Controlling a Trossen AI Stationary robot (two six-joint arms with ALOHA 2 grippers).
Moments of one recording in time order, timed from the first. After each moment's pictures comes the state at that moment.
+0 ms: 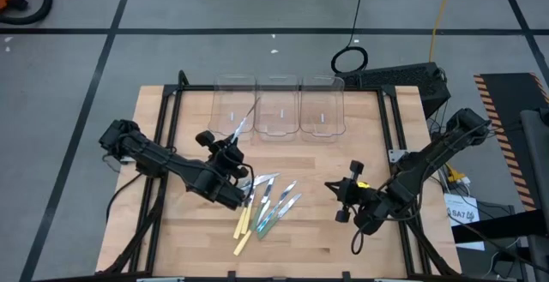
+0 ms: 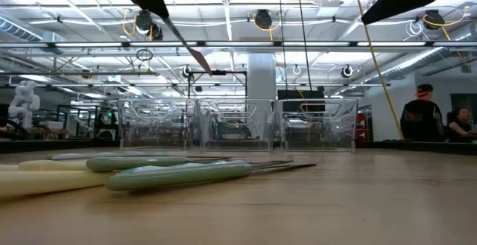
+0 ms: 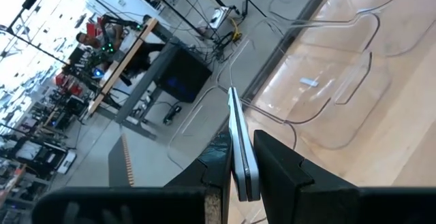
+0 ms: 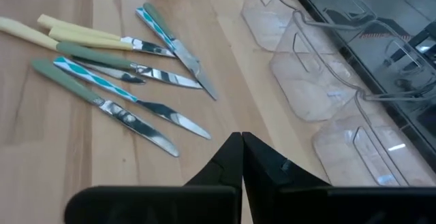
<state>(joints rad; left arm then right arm) -0.41 1.67 1.40 -1.47 -1.20 -0.99 0.71 1.30 0.86 -0.59 0.90 0.60</state>
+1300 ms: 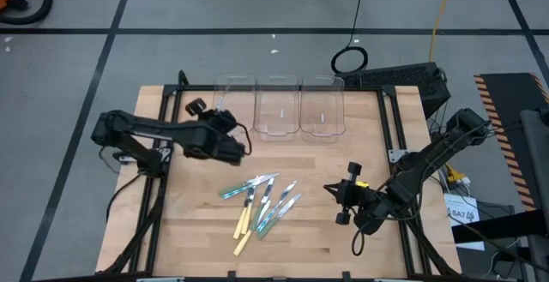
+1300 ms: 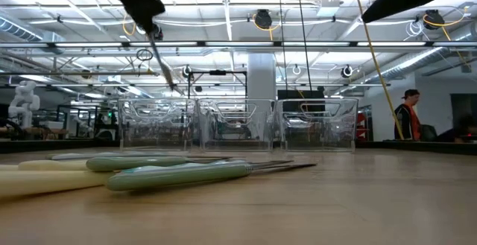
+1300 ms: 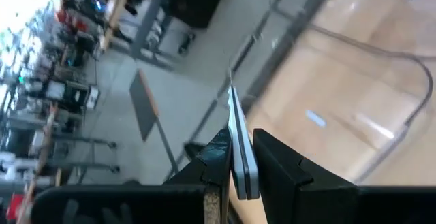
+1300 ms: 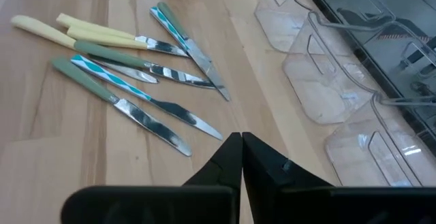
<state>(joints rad) -0.11 1.53 1.43 -1.57 -1.03 -0.69 0.71 1.30 0.86 -0.56 0.86 0.56</state>
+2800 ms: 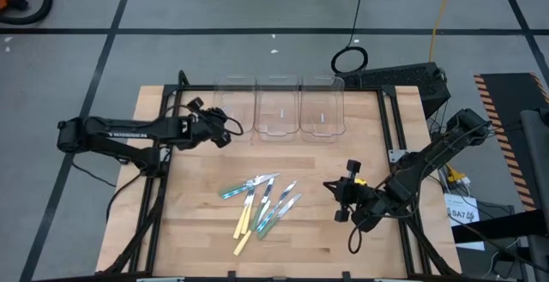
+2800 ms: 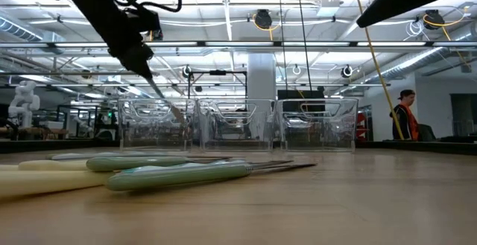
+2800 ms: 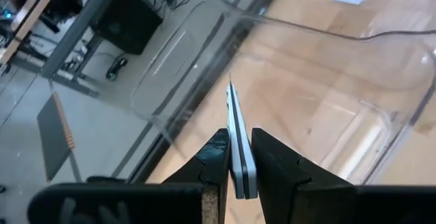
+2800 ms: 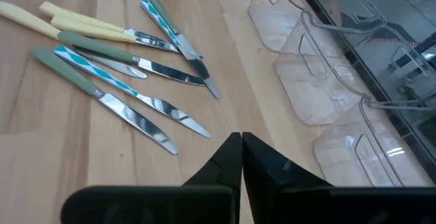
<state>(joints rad) 0.15 1.13 0.74 -0.50 -0.75 -0.05 0.68 1.30 0.86 -0.57 0.86 0.51</state>
